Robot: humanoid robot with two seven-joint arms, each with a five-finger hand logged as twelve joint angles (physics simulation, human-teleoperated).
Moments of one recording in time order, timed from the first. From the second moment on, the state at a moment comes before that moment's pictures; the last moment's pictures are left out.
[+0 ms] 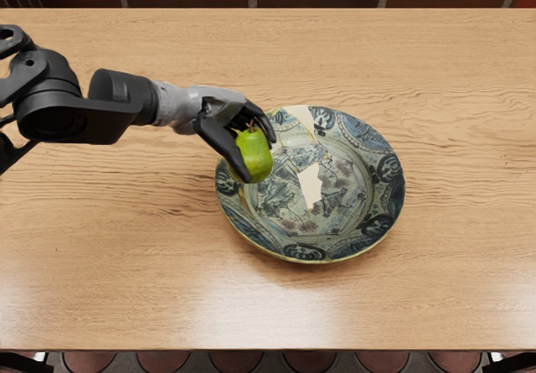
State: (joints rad) left arm -1.10 0.48 -0.55 -1.39 0.52 -0.40 0.61; right arm -0.07 0.00 0.09 0.23 -0.14 -0.03 0.11
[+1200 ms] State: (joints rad) left arm -0.84 0.55 -0.79 -1.25 0.00 -0.61 0.61; right arm -0.07 0.00 0.09 0.23 -0.14 -0.03 0.11
